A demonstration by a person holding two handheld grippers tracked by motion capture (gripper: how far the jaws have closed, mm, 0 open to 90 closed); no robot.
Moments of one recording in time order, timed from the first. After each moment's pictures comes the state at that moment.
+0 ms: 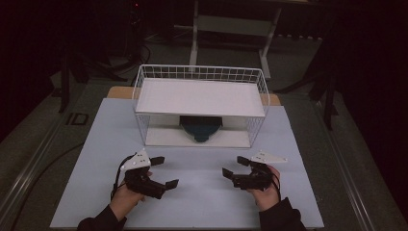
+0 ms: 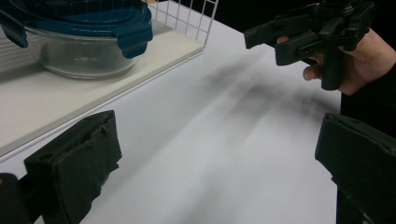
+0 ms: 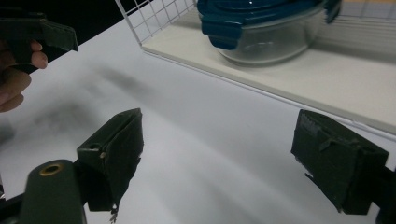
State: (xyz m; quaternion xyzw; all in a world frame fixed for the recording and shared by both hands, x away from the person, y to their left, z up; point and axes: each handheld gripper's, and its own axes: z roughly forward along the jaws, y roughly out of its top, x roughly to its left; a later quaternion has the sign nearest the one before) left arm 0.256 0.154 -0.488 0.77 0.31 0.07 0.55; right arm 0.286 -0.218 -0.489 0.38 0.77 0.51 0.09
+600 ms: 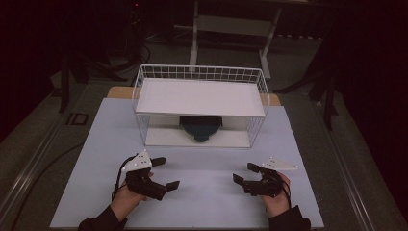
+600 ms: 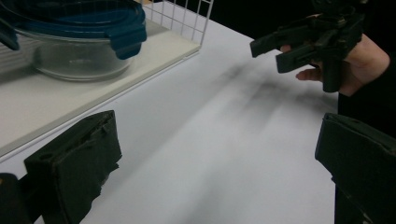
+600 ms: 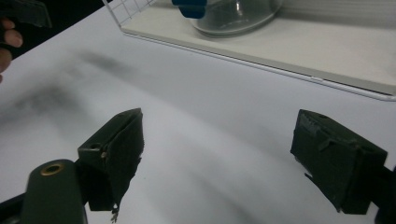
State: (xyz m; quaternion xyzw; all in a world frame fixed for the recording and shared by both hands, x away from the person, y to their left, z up) left arm 0.254 0.150 -0.489 0.78 0.30 0.07 0.55; right arm 0.276 -0.249 -0.505 0.41 0.77 0.49 0.10
